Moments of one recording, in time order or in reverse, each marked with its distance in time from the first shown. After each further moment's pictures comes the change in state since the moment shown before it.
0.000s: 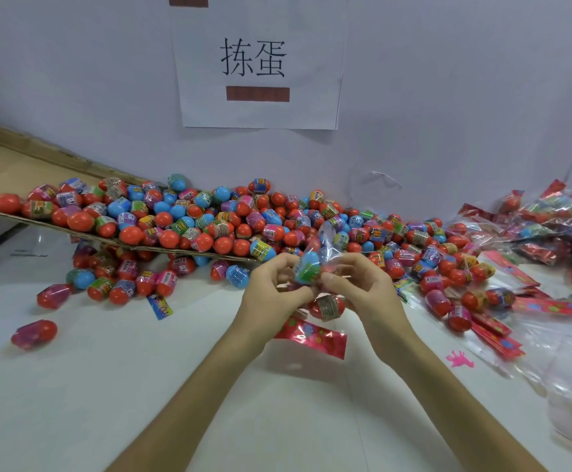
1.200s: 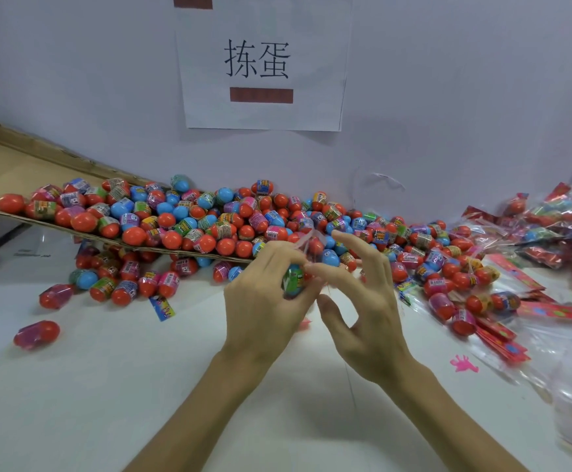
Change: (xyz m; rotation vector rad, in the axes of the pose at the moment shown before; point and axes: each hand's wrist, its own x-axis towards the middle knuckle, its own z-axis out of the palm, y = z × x) left_hand -0.010 0.002 -0.001 0.644 0.435 0.775; right_hand -0.010 0.012 0.008 -0.718 0.088 -0.843
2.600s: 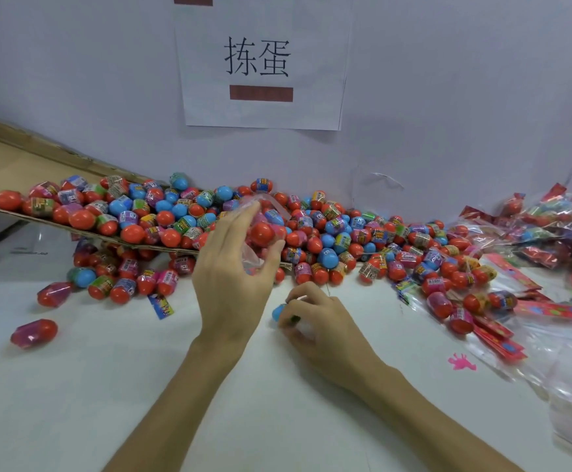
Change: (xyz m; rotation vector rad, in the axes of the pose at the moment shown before) left_hand 0.016 -0.027 -0.012 0.104 0.177 -0.090; right_hand -0.019 0.001 0.033 0.000 -0.461 0.153
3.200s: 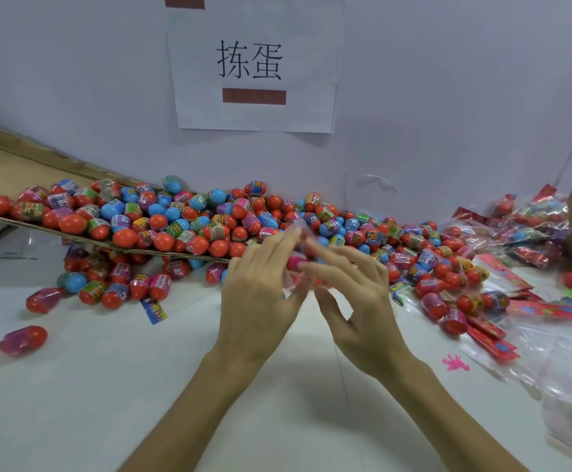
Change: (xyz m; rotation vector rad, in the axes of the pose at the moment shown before) left_hand -0.017 0.019 0.012 0.107 -0.318 0.094; right_hand 0.003 0.000 -0.043 -0.046 0.442 -0.125
